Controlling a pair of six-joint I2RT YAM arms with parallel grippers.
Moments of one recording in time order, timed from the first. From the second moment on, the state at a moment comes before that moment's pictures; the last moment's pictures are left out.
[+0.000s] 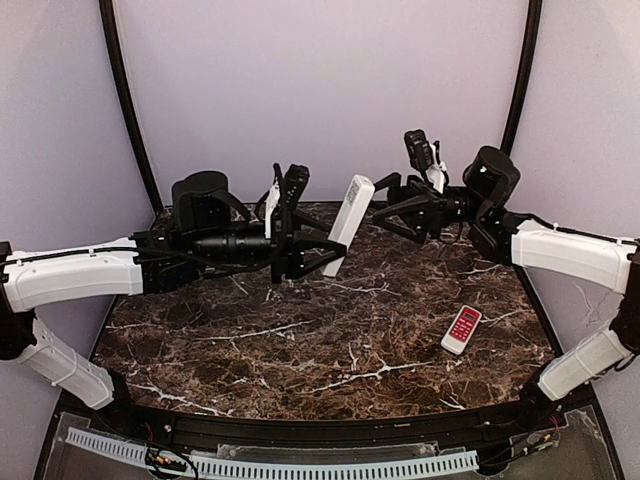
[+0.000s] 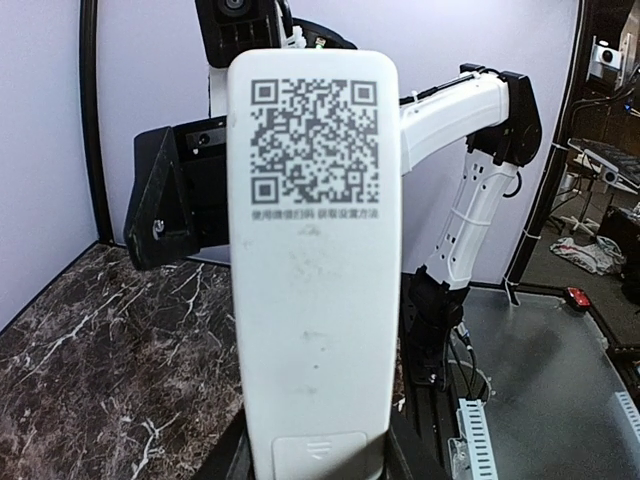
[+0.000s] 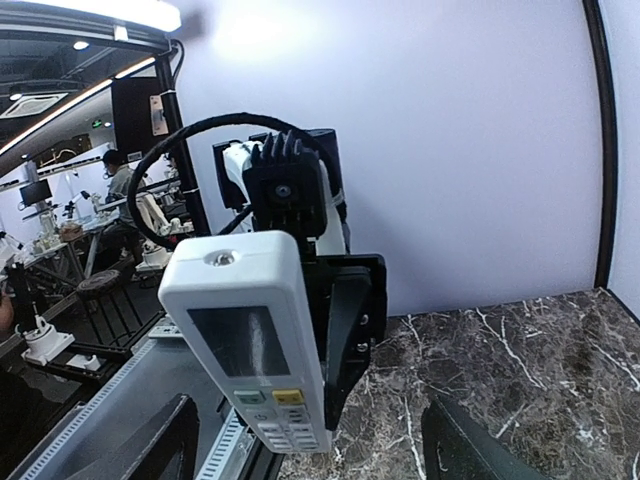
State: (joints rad) left arm -0.96 1.37 1.08 0.19 0.49 -0.07; right arm 0.60 1.39 1.00 0.65 -1.16 0.43
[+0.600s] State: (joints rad) left arm -0.96 1.42 1.07 0.30 0.53 -0.13; right arm 0.71 1.44 1.07 0.70 -1.19 0.44
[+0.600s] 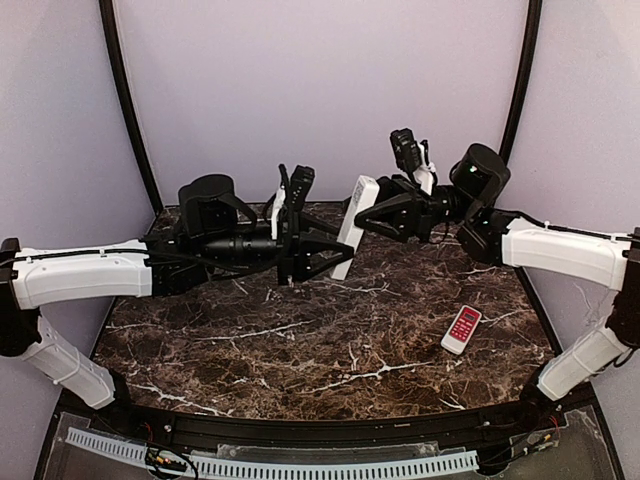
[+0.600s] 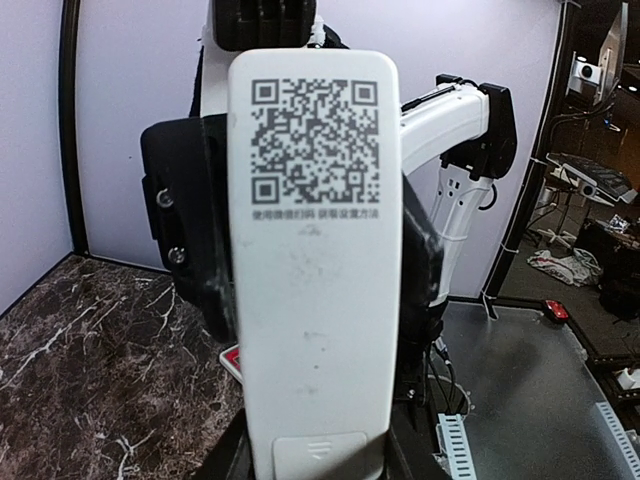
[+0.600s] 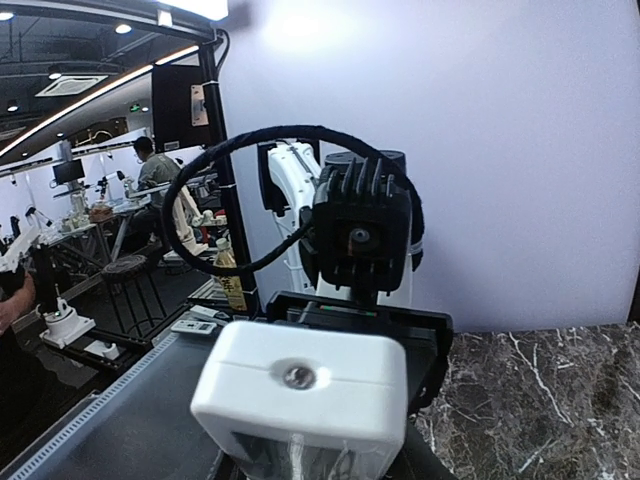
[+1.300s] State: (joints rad) left arm -0.80 1.26 1.01 0.11 0.40 -0.14; right arm 0.64 1.58 1.38 -0.10 -0.91 0.11
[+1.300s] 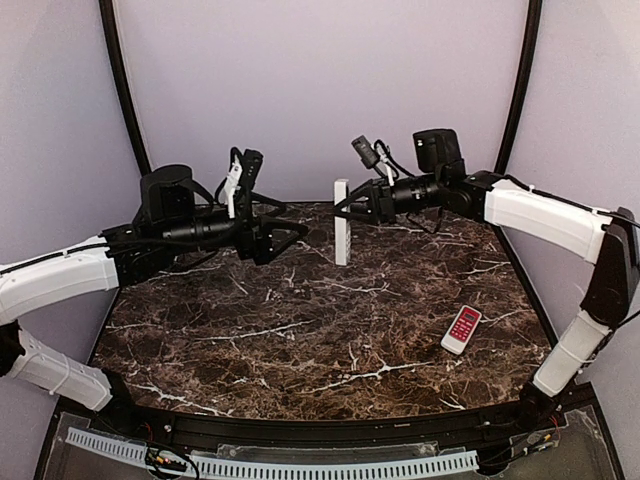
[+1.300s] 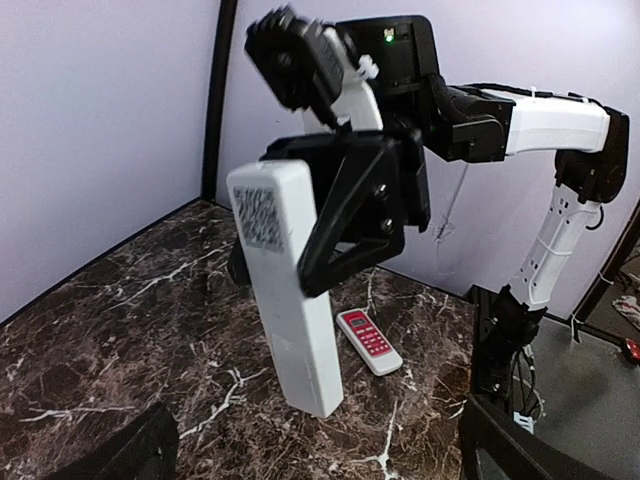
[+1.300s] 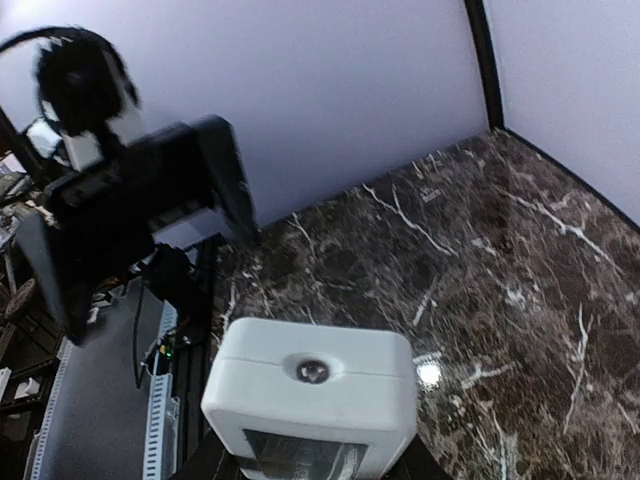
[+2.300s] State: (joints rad) left arm -0.65 1.26 0.96 -0.09 0.21 -0.20; right arm 0.72 2.26 1.91 -0.98 -0.18 -0.09
